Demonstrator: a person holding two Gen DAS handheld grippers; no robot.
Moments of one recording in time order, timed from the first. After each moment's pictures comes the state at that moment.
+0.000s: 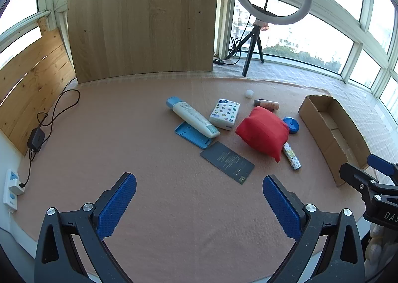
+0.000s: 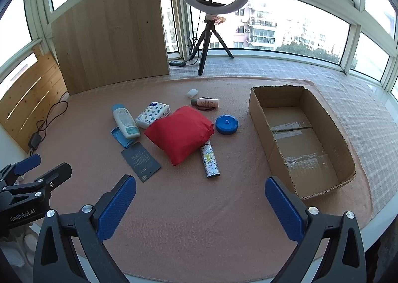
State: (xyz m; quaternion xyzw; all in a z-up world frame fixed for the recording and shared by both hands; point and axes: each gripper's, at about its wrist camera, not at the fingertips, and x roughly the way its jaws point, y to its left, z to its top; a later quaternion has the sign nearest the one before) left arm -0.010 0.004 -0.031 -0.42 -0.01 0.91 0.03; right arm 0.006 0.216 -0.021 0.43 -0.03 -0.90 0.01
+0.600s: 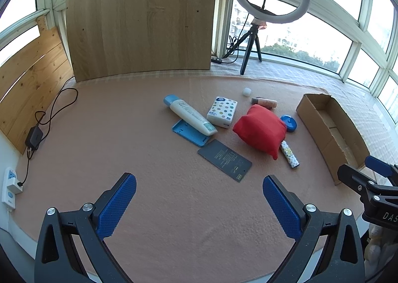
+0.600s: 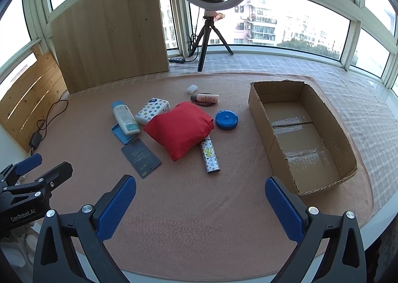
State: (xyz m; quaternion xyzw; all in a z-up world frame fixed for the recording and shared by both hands) left arm -0.008 0.007 -0.033 -0.43 -0.01 0.90 0.03; right arm 0.009 0.218 -0.024 0.44 -0.04 -0.90 0.01
